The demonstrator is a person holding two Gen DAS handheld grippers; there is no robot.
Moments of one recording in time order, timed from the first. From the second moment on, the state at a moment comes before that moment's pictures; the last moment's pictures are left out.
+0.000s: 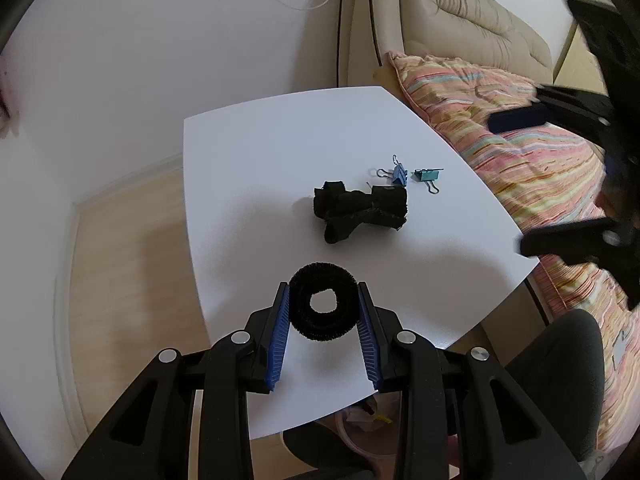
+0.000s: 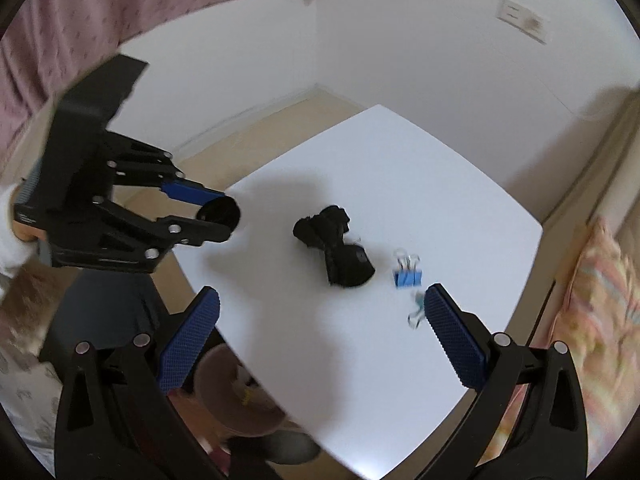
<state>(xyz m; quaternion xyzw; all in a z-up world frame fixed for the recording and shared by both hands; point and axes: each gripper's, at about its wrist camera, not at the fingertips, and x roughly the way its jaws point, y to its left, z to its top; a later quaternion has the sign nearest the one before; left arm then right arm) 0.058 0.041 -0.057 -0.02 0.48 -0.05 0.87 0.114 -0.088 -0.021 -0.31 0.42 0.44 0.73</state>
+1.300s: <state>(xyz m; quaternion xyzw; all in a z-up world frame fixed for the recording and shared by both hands) 0.044 0.060 -0.071 -0.04 0.48 -0.06 0.88 0.142 -0.030 -0.085 -0.39 0.48 0.43 0.66</state>
